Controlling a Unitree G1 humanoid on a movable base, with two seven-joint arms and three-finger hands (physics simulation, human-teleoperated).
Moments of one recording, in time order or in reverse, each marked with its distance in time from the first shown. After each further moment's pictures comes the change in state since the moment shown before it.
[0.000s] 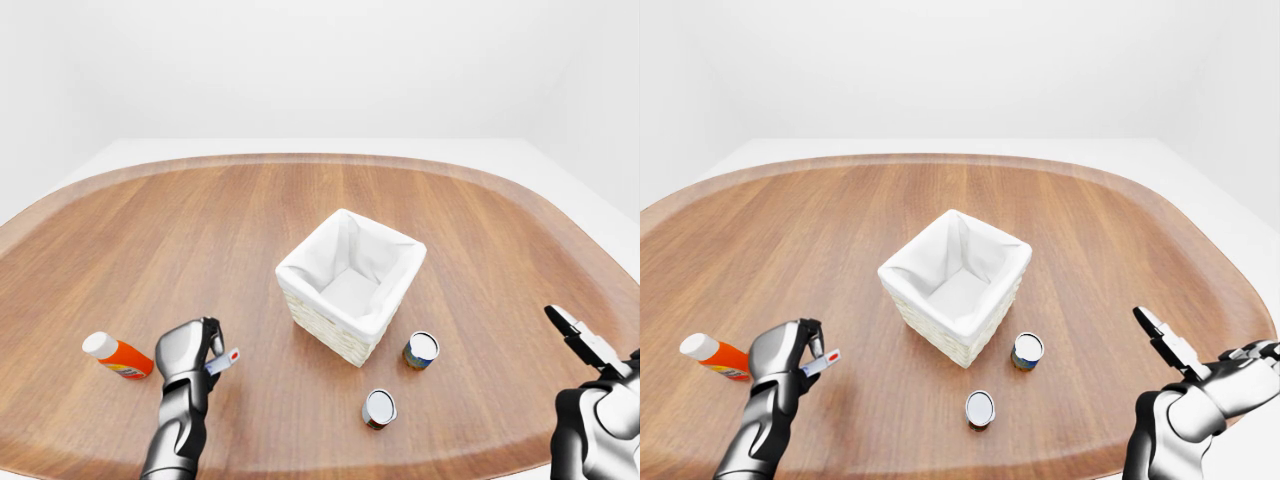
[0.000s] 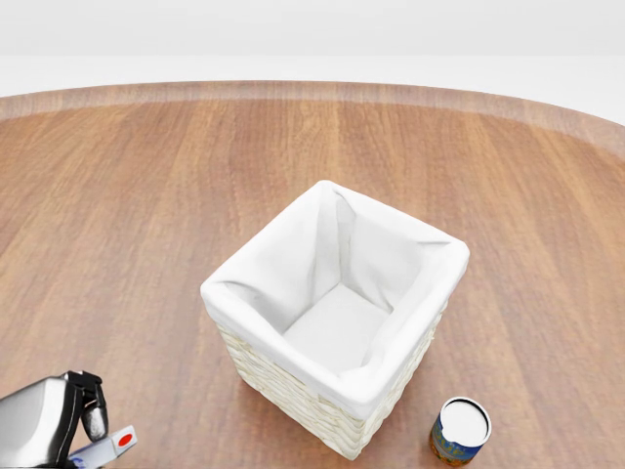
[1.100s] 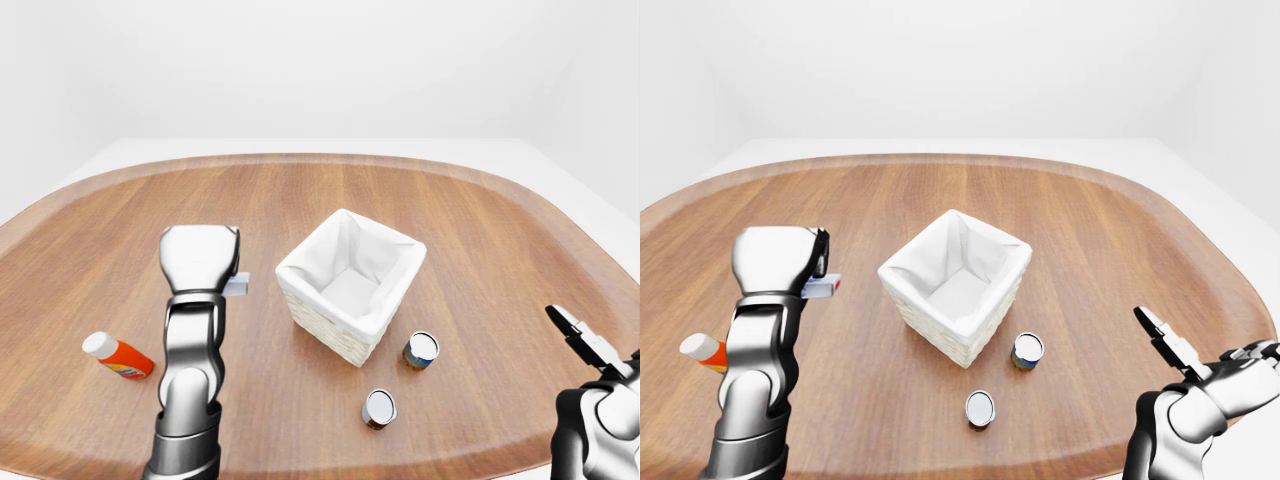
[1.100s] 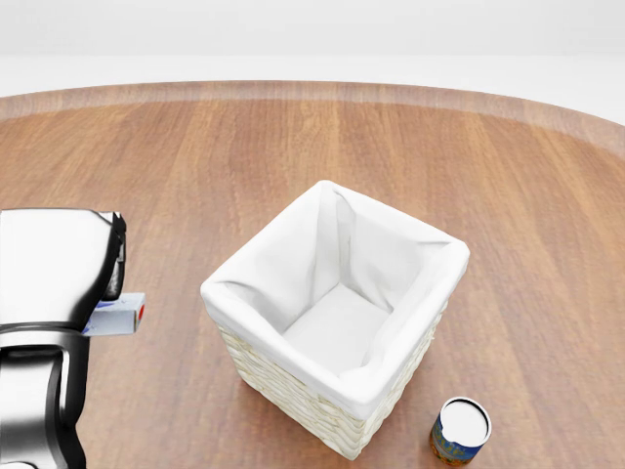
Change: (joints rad) left arm -0.212 -0.114 -0.047 -0.707 0.658 0.000 -0.557; right arm 0.002 0.002 -0.002 -0.009 0.003 0.000 0.000
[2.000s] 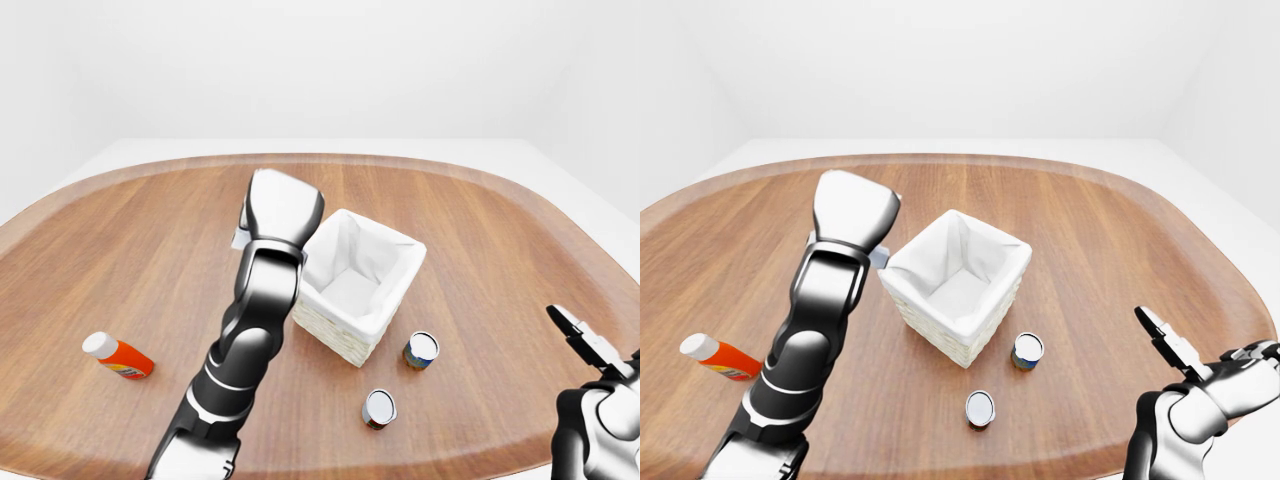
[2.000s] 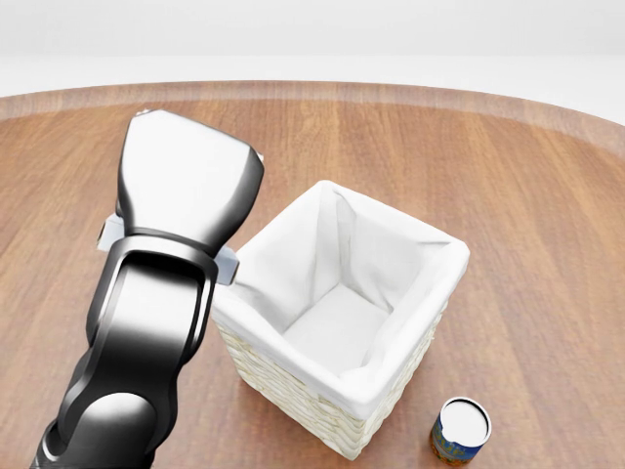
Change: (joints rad) left arm -0.357 0.034 -0.364 0.023 0.250 0.000 -0.426; right arm 0.001 0.000 -0.001 -0.002 0.008 0.000 0.000
